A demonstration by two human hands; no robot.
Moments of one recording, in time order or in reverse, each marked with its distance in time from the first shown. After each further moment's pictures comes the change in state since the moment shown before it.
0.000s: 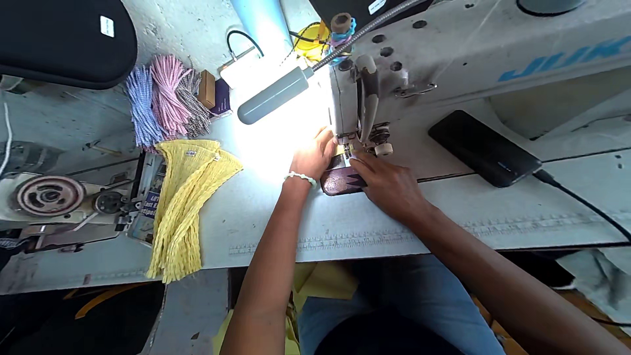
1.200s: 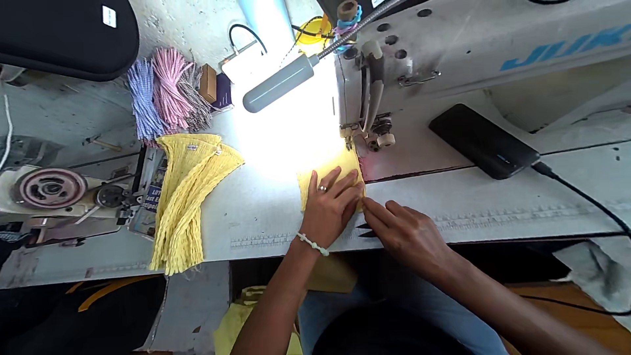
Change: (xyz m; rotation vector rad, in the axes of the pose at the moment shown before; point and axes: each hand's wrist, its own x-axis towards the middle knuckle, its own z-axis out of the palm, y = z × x) left_hand -0.106 0.005 0.066 -0.005 0.279 0.352; right_hand -0.072 -0.040 -0.024 -0.117 0.038 -0.212
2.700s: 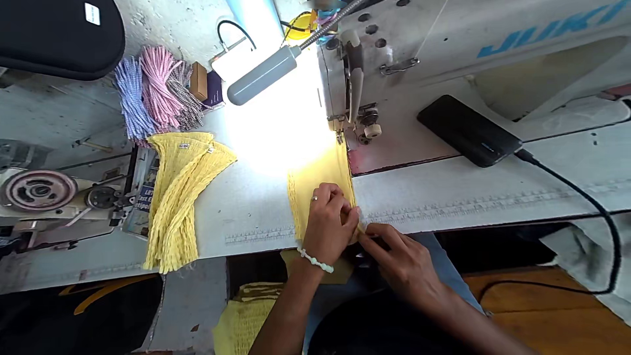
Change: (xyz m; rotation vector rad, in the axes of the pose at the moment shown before) left_hand -0.017 0.045 -0.007 -0.210 0.004 -0.314; right_hand -0.044 -0.043 -0.001 0.206 0.163 0.182
